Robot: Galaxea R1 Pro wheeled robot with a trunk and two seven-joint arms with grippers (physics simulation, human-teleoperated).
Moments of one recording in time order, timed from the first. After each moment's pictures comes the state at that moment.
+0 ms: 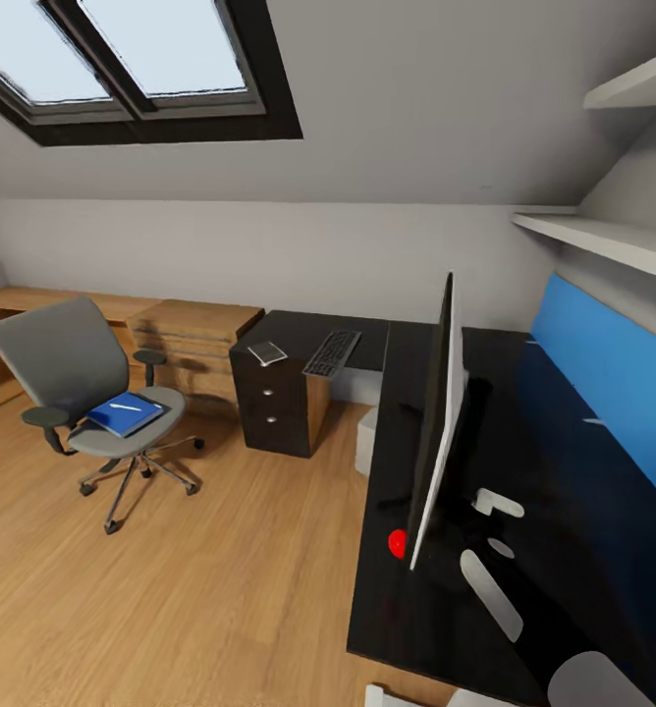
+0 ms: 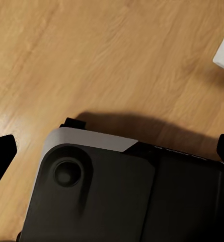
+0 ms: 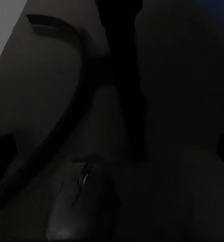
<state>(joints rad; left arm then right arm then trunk) 0.16 -0.05 0.06 -0.65 0.21 -0.04 -0.02 -0.52 -0.15 0.32 -0.92 -0.66 0.00 -0.46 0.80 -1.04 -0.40</state>
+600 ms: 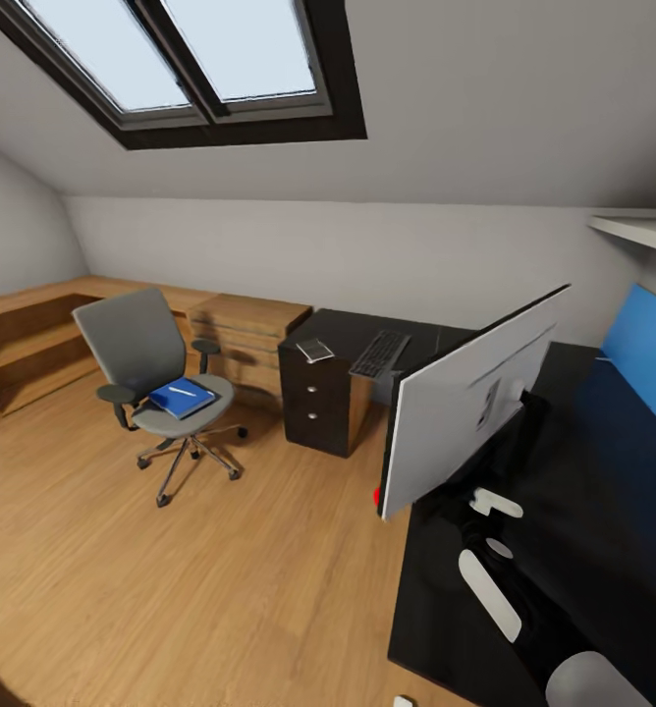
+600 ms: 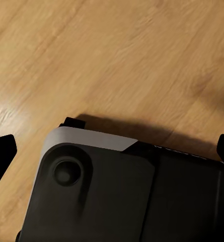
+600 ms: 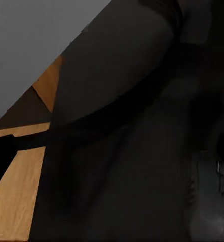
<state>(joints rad) 0.16 -0.05 0.06 -0.65 0.21 -0.04 -0.02 -0.52 -0.14 0.32 -0.92 -0.66 0.00 -0.46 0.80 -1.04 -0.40</state>
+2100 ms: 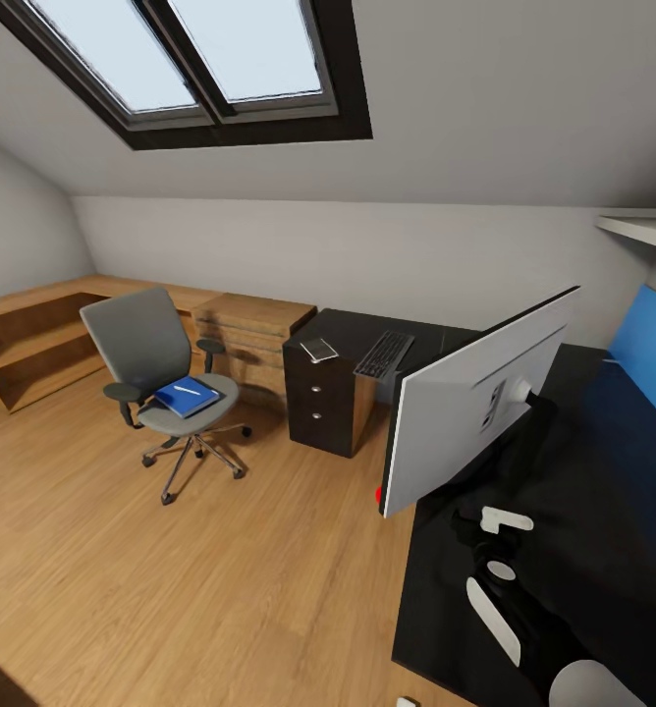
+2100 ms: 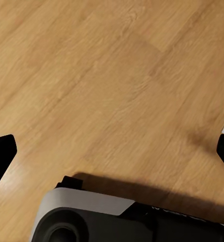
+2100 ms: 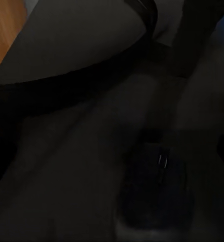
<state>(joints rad) 0.16 -0.05 0.06 -0.65 0.21 -0.29 -0.02 -0.52 -0.14 0.31 -0.74 -0.41 -0.06 -0.47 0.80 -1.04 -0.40</state>
